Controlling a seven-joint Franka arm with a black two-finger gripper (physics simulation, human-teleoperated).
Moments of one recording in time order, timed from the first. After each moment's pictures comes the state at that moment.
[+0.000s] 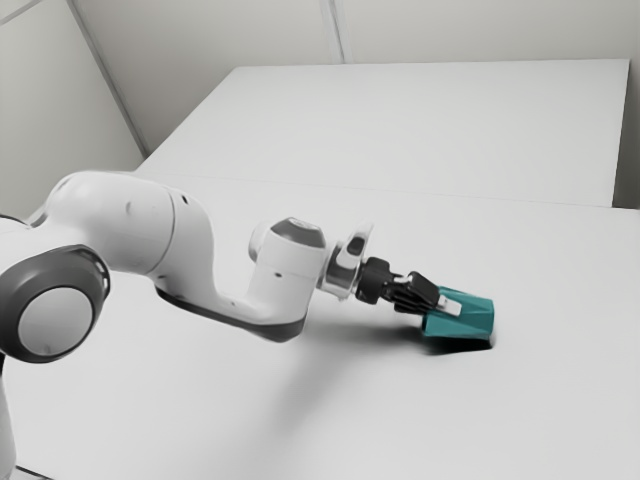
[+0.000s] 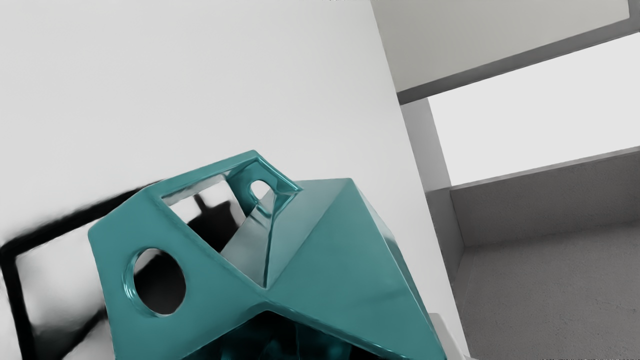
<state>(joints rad) -0.31 0.41 -0.05 -1.99 -1.59 2.16 1.08</state>
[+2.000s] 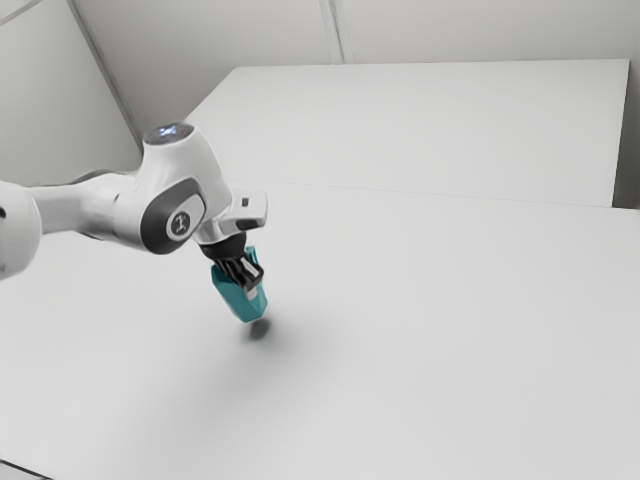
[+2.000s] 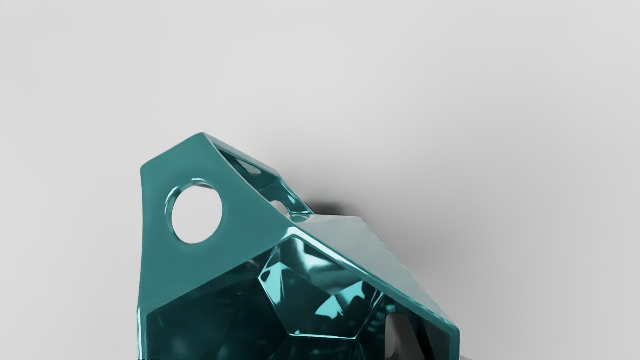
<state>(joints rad) -0.04 -0.12 -0.08 -2.32 0.00 2.26 0.26</state>
